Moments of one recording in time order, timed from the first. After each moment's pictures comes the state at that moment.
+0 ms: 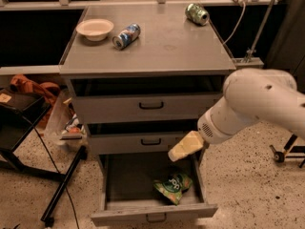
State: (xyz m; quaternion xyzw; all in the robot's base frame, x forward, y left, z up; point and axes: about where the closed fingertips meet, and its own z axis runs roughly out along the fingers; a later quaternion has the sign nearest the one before) arm 0.482 -0.131 0.730 -0.29 0.94 0.11 0.15
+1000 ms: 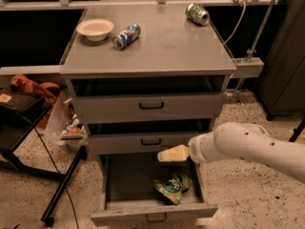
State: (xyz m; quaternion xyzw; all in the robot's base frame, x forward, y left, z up) arm 0.518 -0.113 0.609 -0.12 0.95 0.19 0.22
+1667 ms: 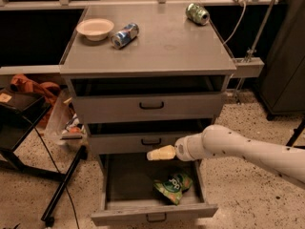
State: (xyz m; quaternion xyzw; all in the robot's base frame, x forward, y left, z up) arm 0.569 -0.066 0.541 -0.16 0.92 0.28 0.23
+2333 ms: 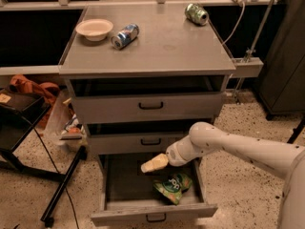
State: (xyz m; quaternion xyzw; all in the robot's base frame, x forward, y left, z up) arm 0.554 -0.034 0.469 -0.22 0.92 0.32 0.10
